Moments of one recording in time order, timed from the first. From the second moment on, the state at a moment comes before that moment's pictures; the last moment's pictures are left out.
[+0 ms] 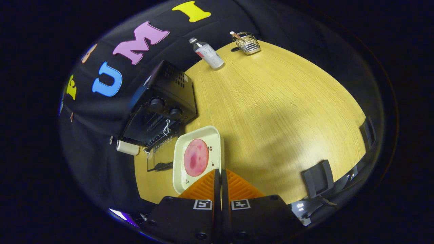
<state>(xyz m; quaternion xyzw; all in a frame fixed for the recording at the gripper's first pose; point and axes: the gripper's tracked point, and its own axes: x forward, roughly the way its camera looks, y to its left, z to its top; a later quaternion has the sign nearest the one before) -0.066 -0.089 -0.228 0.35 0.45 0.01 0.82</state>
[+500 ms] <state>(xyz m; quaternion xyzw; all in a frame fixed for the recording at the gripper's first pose) -0.064 0.008 -0.182 0.41 0.39 0.02 0.82</state>
